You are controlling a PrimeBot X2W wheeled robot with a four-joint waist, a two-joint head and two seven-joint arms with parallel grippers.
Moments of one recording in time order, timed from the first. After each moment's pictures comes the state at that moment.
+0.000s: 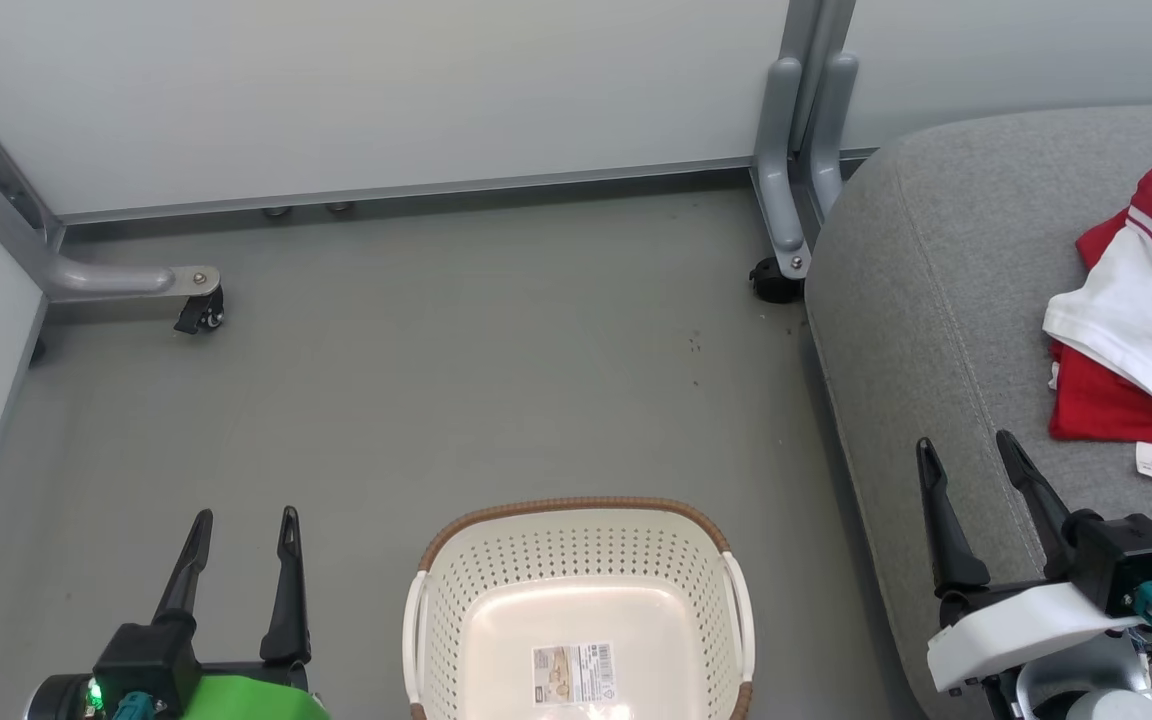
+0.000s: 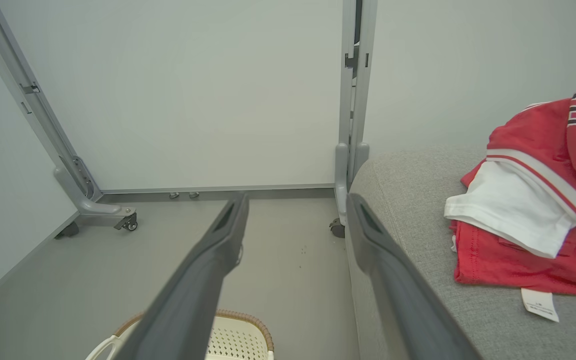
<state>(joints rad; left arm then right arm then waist) 0.06 0.18 -0.13 0.11 -0.25 0.02 -0.26 0.08 -0.05 -0.02 -0.09 0.11 0.13 -0.07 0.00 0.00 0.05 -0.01</state>
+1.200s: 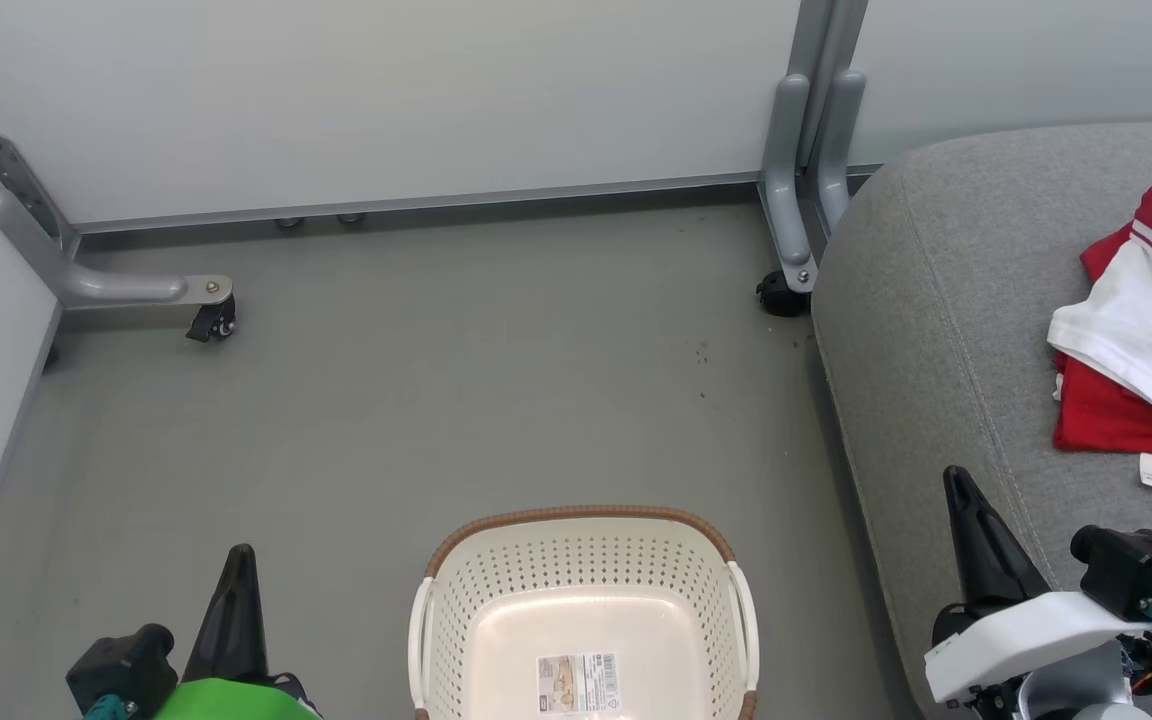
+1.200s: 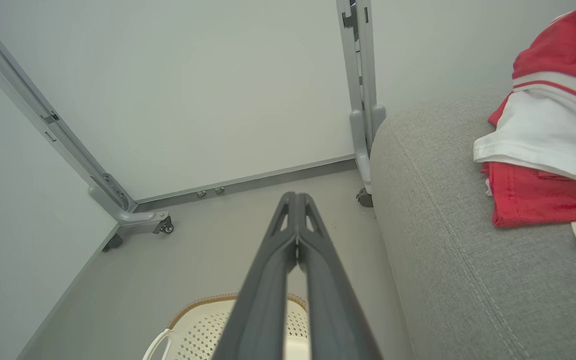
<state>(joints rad) 0.07 0.12 -0.07 0.20 -0.39 -0.03 -0.21 0.10 -0.05 -0.01 -0.03 0.31 0.13 -0.04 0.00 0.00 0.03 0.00</state>
